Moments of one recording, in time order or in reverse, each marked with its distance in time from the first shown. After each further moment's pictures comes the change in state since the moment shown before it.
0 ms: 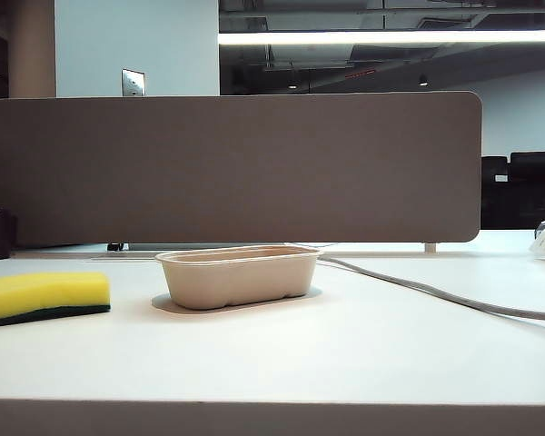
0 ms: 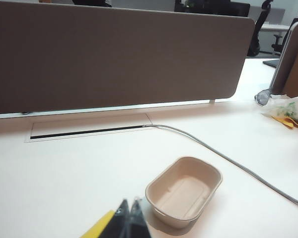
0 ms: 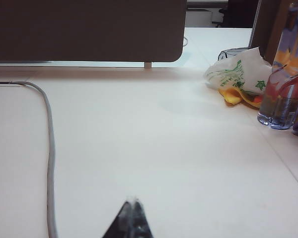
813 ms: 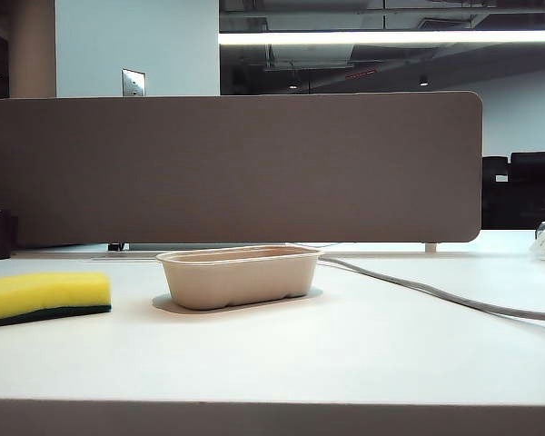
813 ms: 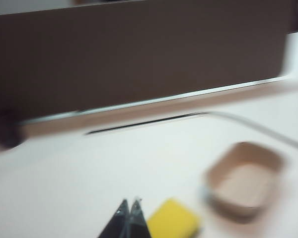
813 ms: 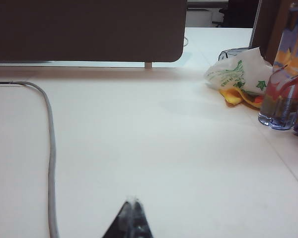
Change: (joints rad) left arm 0.114 -0.035 -0.075 0.011 -0.067 0.169; right arm 0.000 0.000 0.000 0.000 0.000 0.000
